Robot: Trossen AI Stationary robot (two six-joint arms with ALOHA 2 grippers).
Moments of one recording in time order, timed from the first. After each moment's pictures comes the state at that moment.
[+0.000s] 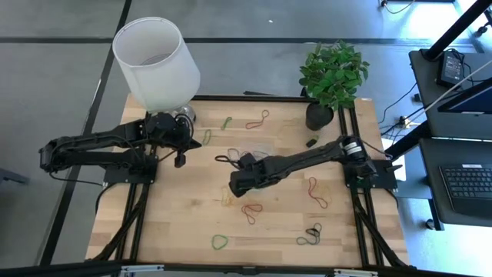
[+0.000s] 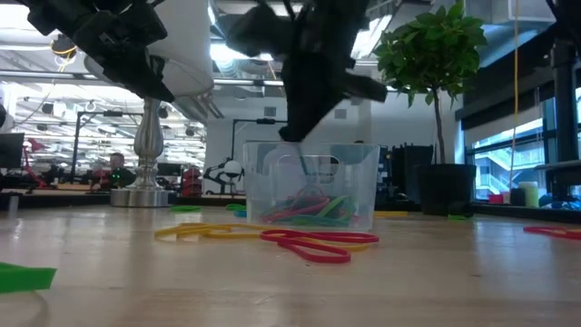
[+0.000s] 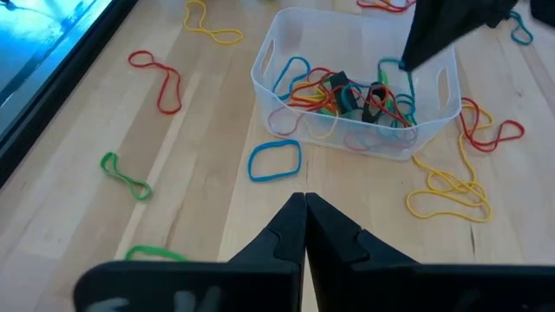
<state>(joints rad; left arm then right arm) 0.32 0.71 0.56 -0.48 0.14 0.09 0.21 2.10 1.77 -0.95 0.34 1.12</state>
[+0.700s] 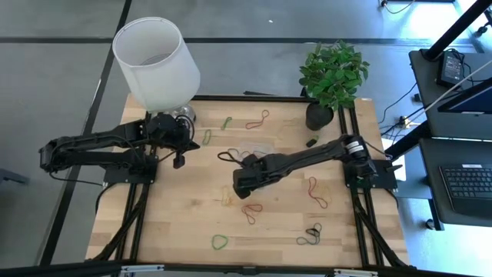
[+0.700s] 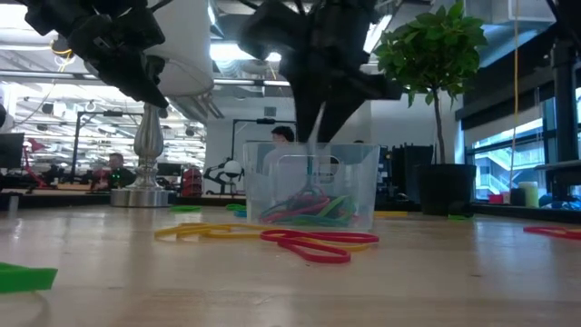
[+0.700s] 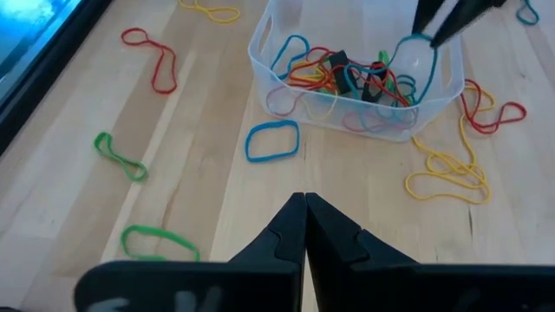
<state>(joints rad) 0.32 0.71 0.56 -0.53 0.14 0.09 0.20 2.08 1.77 -1.03 0.19 1.15</state>
